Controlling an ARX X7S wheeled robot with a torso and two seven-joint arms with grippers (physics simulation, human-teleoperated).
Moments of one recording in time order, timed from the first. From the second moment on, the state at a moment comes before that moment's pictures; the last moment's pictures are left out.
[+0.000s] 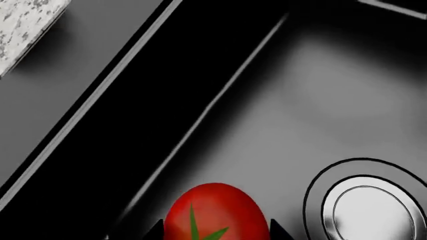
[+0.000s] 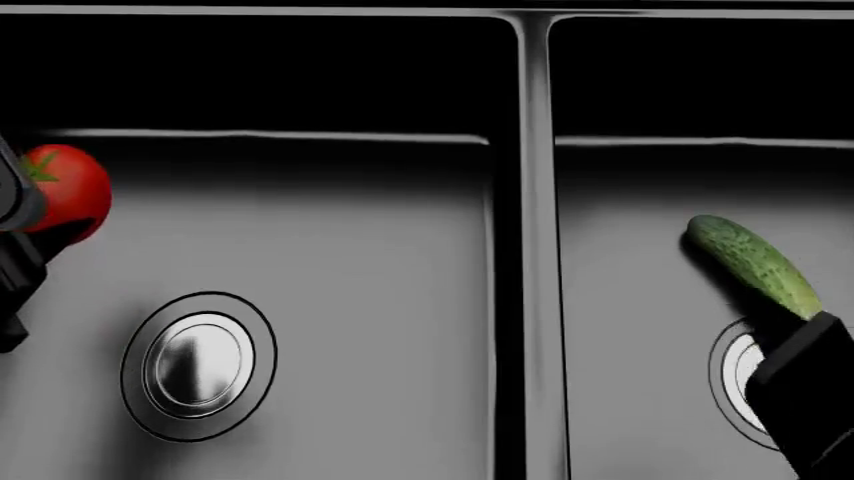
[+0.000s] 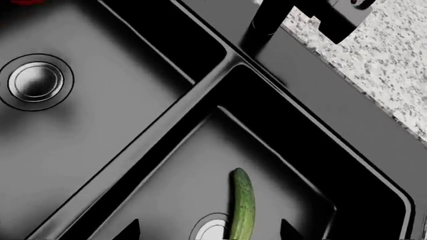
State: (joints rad) left arm -1.65 -0.94 1.14 0.25 -0.95 -1.04 0.19; right arm 2.34 1.18 -1.10 -0.30 2.05 1.57 0.36
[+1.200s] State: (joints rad) left arm -1.65 -0.98 1.11 0.27 -0.94 -1.01 0.19; right arm 2.05 0.96 -1.36 -0.16 1.10 1.44 -0.32
